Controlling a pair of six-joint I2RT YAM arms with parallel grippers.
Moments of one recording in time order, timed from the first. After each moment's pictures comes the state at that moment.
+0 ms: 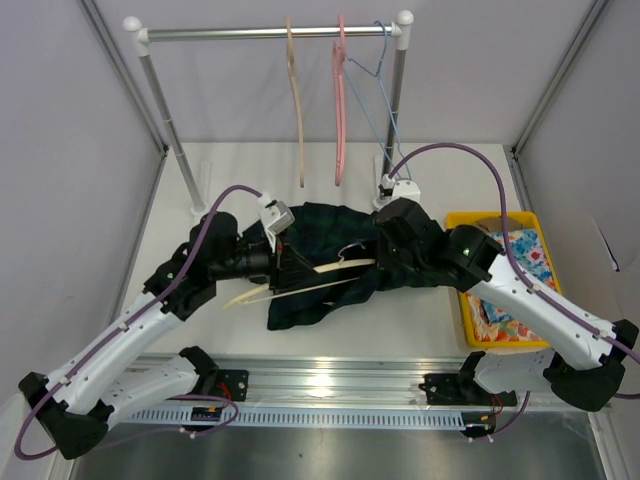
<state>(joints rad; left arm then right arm) -0.69 0.88 0.95 -0.39 0.58 -0.22 0.95 1.23 1.44 -0.99 0.40 0.60</state>
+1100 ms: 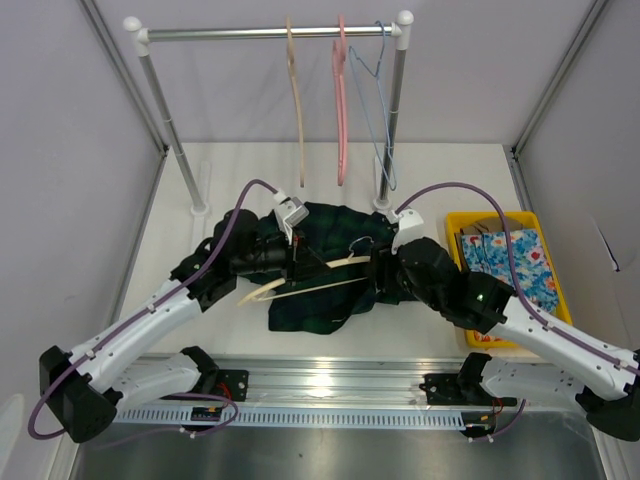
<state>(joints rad) -0.70 1.00 0.88 -0.21 0.54 -0.31 1.00 0.96 0.98 -0.56 0.35 0.44</state>
